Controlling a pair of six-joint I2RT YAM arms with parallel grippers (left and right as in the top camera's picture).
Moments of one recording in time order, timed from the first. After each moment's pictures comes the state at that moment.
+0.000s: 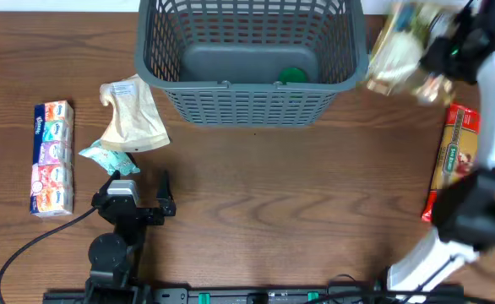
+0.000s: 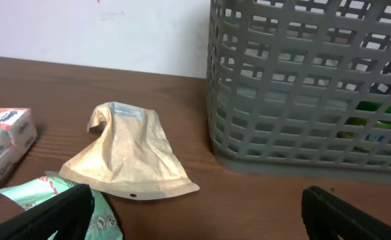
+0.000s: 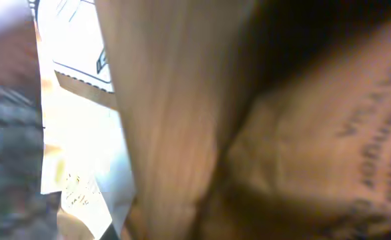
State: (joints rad) left arm -0.14 0.04 0.03 -0.12 -0.05 -0.15; right arm -0.28 1.93 1.97 -1.02 -0.10 0.10
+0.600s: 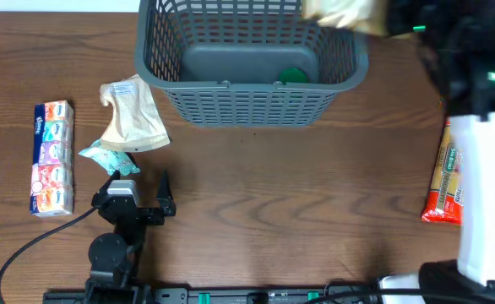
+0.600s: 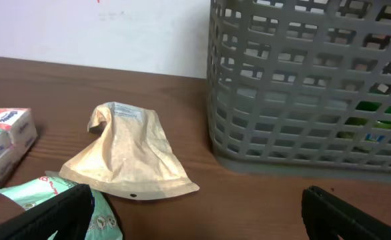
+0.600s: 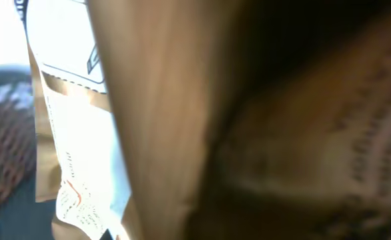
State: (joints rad) left arm -0.14 0.04 0.03 -0.12 -0.05 -0.15; right arm 0.16 1.62 1.99 -0.74 -0.10 -0.21
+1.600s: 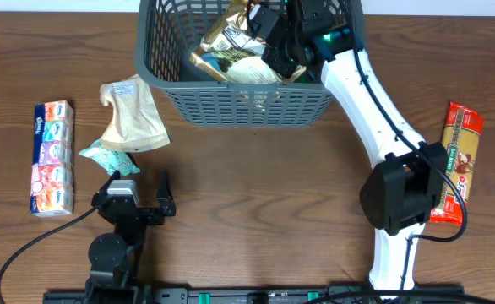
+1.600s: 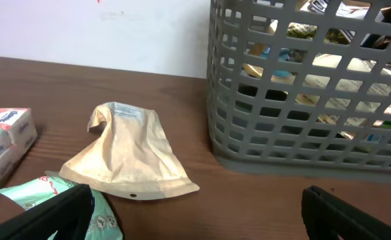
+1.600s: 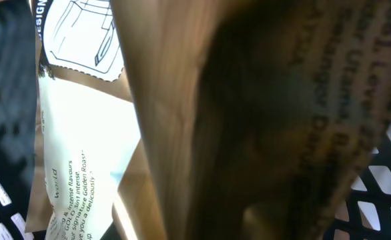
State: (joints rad) left arm -0.14 0.04 0.03 -0.12 -0.05 -0.15; right arm 0.37 2.12 2.01 -0.77 -0.13 -0.63
